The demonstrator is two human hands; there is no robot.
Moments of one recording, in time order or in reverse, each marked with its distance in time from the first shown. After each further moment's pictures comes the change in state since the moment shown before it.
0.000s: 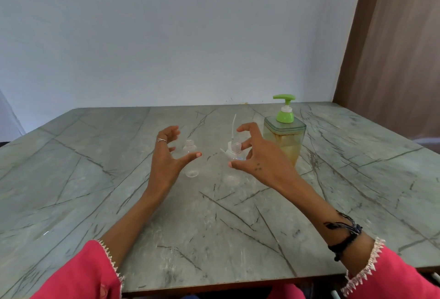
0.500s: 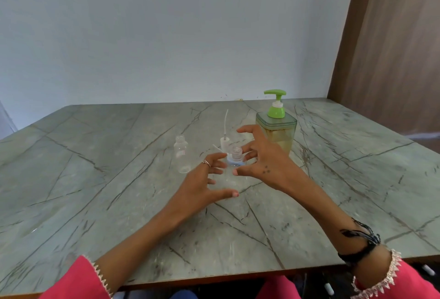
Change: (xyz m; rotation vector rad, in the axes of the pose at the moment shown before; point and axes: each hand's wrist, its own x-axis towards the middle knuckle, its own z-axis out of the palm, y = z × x) left_hand -0.058 0.036 0.034 0.083 -0.538 0.025; right_hand -0.019 0.006 -0.018 0.226 -0.122 0.059
